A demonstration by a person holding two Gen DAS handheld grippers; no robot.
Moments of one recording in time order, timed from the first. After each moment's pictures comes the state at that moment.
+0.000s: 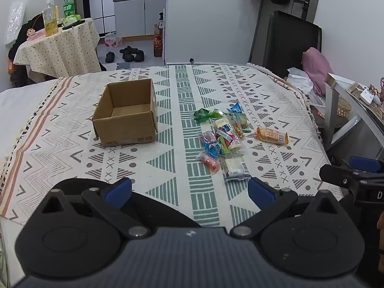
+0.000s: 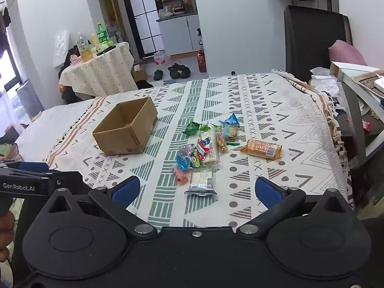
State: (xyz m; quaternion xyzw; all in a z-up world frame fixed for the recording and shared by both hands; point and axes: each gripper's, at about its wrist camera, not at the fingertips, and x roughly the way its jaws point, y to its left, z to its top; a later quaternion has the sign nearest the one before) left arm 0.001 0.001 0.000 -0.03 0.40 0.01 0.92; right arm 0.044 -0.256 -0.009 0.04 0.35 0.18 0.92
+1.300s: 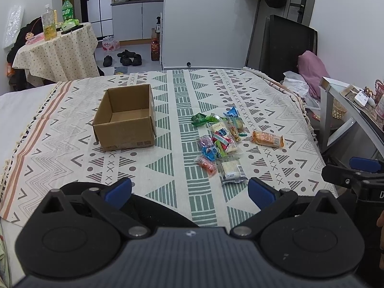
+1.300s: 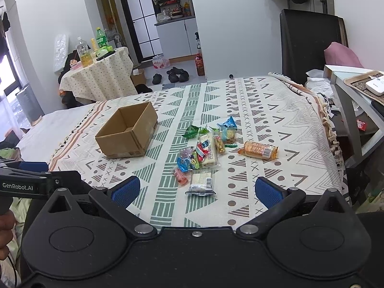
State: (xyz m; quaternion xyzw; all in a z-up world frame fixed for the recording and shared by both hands) left arm -0.011 -0.003 0.015 -0.03 0.39 0.00 0.92; right arm 0.032 -0.263 0.004 0.04 0.35 0.18 0.92
